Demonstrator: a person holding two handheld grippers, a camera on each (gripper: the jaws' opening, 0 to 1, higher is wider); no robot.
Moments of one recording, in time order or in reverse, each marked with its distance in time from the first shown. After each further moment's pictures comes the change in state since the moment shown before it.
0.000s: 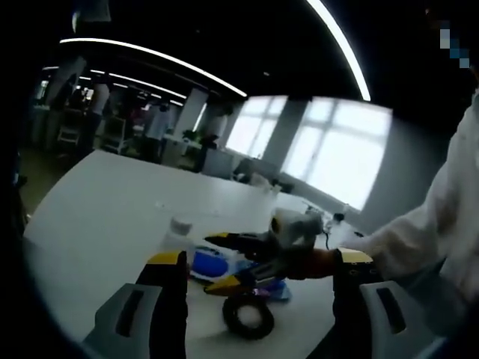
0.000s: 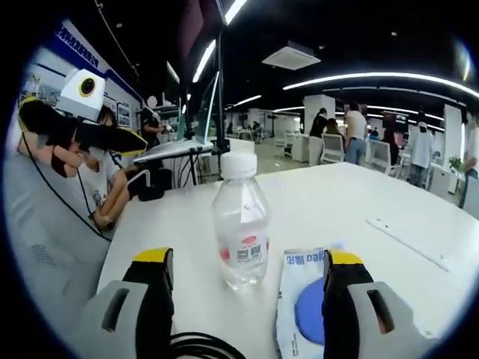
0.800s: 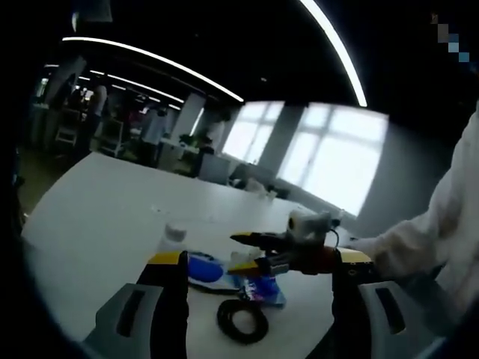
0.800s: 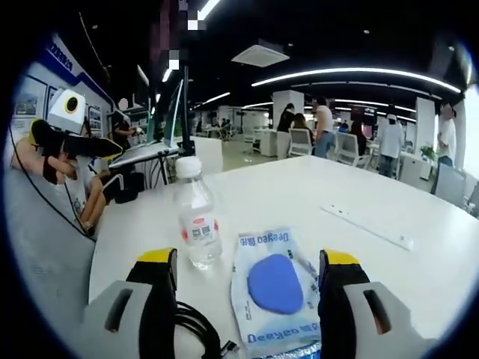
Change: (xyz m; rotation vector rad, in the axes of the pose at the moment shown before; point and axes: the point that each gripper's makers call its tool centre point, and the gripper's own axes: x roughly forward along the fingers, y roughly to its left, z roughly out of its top) left arm -0.002 -0.006 0.008 -0.009 -0.027 -0.020; right arm -0.056 -0.056 -0.006 0.065 0.018 -0.185
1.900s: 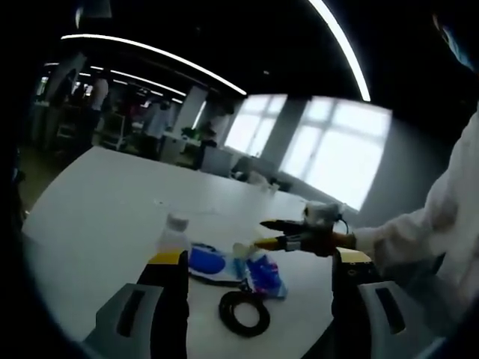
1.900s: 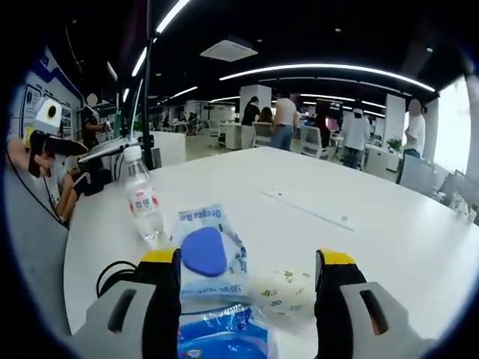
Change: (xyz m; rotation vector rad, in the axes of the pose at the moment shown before) left arm 0.000 0.005 -0.011 -0.010 0.040 0.017; right arm -0.055 -0.086 -0.026 0.022 0.034 -0.187
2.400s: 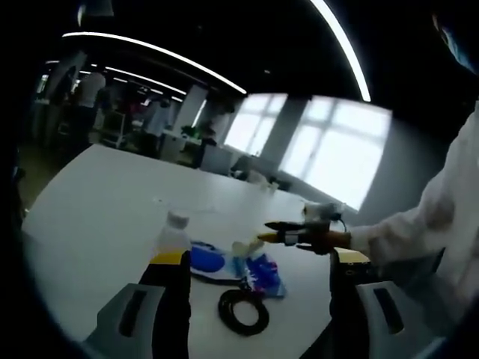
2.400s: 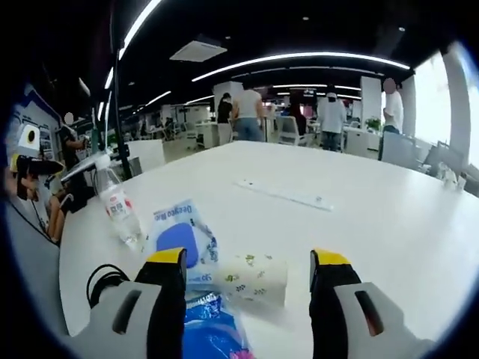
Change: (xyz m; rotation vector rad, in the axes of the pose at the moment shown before) left arm -0.001 0.001 -0.003 -0.002 0.012 -0.004; right arm -0.011 -0.048 -0.019 0.138 0.030 -0.108
